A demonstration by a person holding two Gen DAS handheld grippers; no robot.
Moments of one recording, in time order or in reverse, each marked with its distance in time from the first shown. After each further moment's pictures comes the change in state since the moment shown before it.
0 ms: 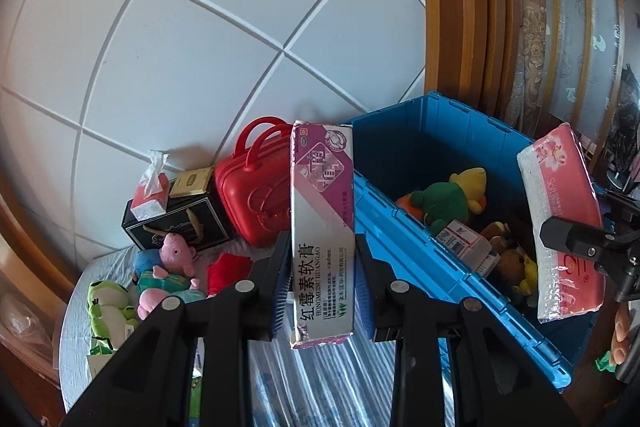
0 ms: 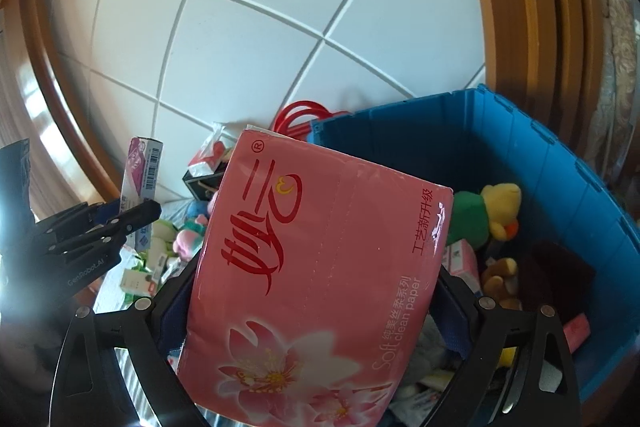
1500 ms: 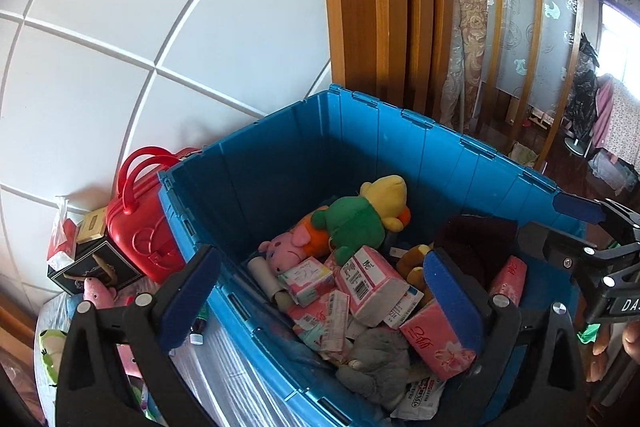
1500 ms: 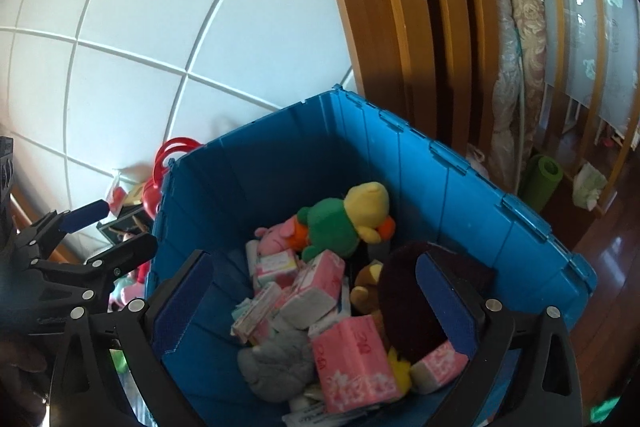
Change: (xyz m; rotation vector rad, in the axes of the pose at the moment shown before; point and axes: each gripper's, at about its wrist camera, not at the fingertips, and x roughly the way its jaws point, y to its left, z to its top) left arm 0.077 -0.144 0.060 0.098 0.046 -0.152; right arm -0.029 -0.149 0.005 0.163 -0.047 -0.230
